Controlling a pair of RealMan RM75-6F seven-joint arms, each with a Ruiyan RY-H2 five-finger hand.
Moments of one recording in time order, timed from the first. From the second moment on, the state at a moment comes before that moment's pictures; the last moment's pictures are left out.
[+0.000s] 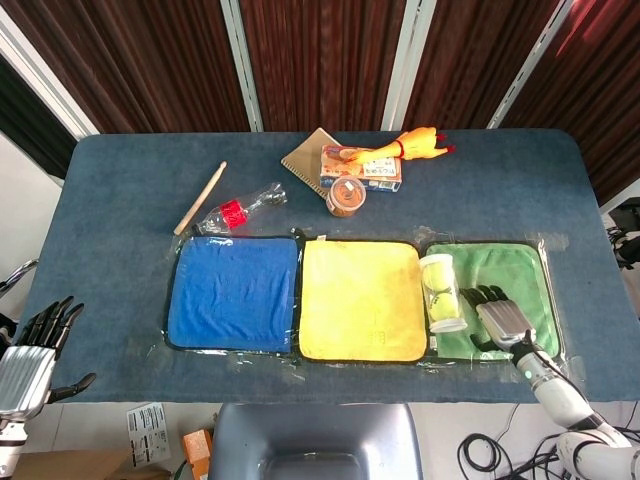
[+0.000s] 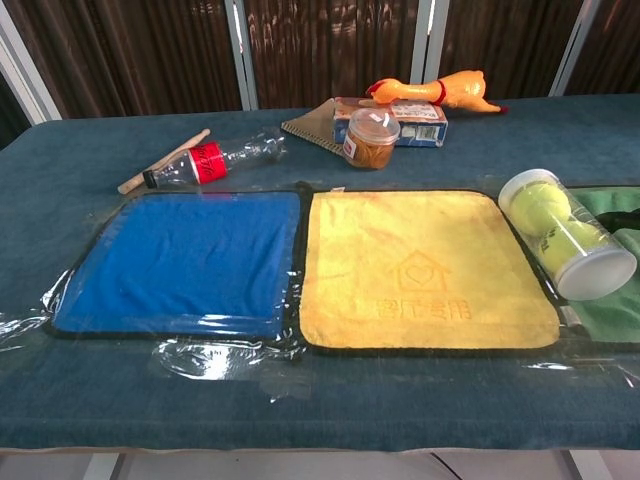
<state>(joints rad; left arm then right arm) -0.10 -1.11 0.01 -1.57 1.61 1.52 -0.01 0.47 -1.24 0.03 -1.47 -1.21 0.79 -0.19</state>
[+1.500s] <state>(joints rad) -0.07 -1.10 0.01 -1.55 1.63 1.57 -0.08 0.71 -1.42 0.04 -1.68 -0.94 0.82 -0.56</state>
